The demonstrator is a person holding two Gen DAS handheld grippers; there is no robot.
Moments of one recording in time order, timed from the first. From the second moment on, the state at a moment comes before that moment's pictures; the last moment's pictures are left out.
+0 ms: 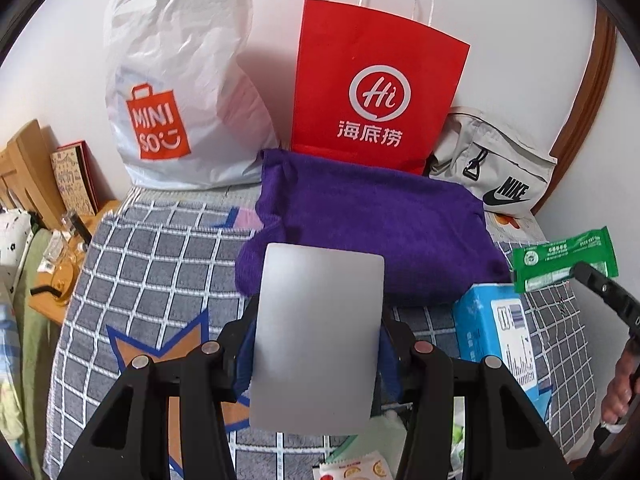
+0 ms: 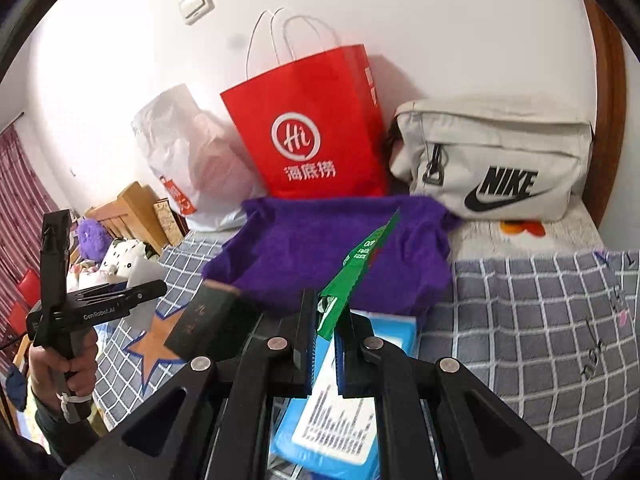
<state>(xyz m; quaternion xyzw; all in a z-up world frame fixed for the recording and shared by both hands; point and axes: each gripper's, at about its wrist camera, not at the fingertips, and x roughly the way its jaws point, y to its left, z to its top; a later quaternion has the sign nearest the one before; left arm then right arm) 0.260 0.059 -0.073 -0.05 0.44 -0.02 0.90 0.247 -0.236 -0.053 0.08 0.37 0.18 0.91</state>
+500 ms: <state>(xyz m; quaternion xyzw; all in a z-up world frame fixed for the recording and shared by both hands) 0.324 0.056 -0.084 -0.03 0.45 -0.01 0.89 0.313 -0.237 -0.059 0.08 0.36 0.18 0.91</state>
